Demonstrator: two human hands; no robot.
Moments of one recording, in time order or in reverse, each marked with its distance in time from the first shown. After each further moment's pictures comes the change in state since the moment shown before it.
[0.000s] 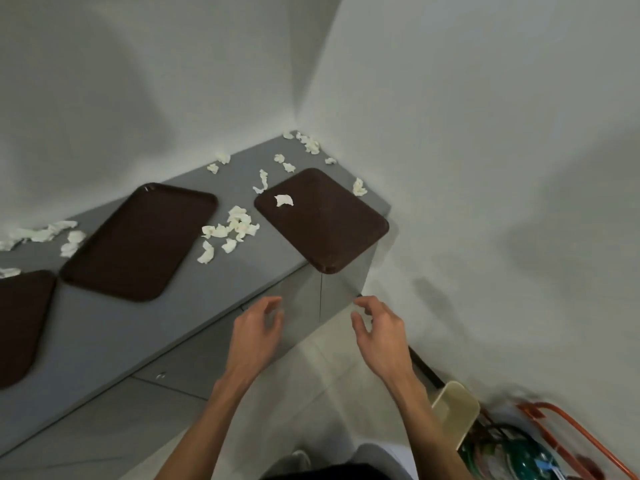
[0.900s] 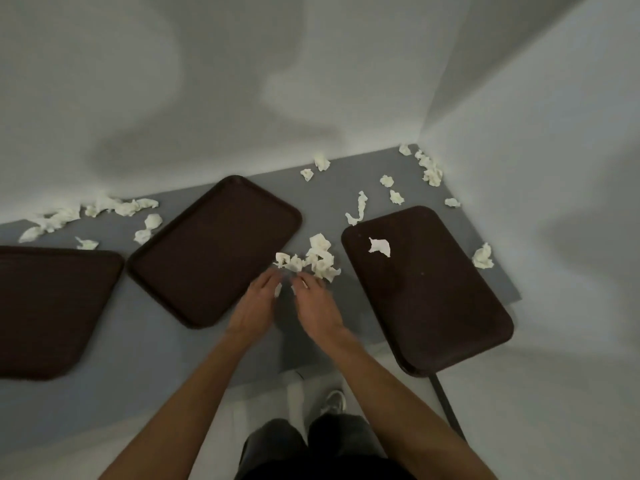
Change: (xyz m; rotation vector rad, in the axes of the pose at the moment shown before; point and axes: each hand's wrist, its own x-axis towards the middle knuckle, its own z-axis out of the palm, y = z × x) left_hand 0.237 -0.183 -0.056 0.343 -0.022 -0.104; right_hand 0.269 -0.174 0.271 -0.219 -0.474 -0.589
